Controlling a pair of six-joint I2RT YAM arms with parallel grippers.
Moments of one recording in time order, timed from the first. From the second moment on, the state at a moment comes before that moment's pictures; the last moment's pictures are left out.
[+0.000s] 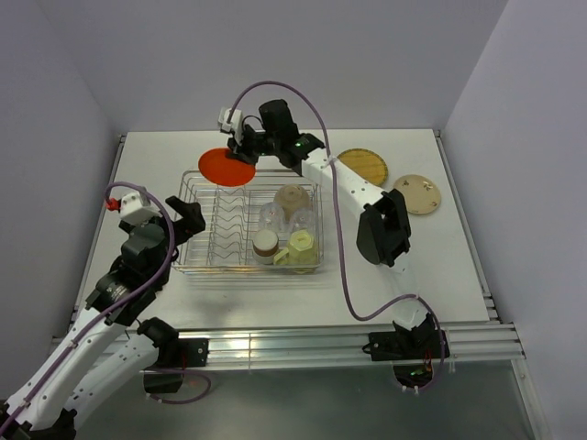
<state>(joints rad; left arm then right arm) -0.58 0.59 0.73 -0.37 -0.63 -0.62 0.65 2.20 2.13 -0.30 -0.57 -0.51</state>
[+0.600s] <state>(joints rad) -0.58 0.56 0.69 -0.39 -0.65 -0.62 0.68 2.28 2.14 -0.23 -0.58 -0.59</state>
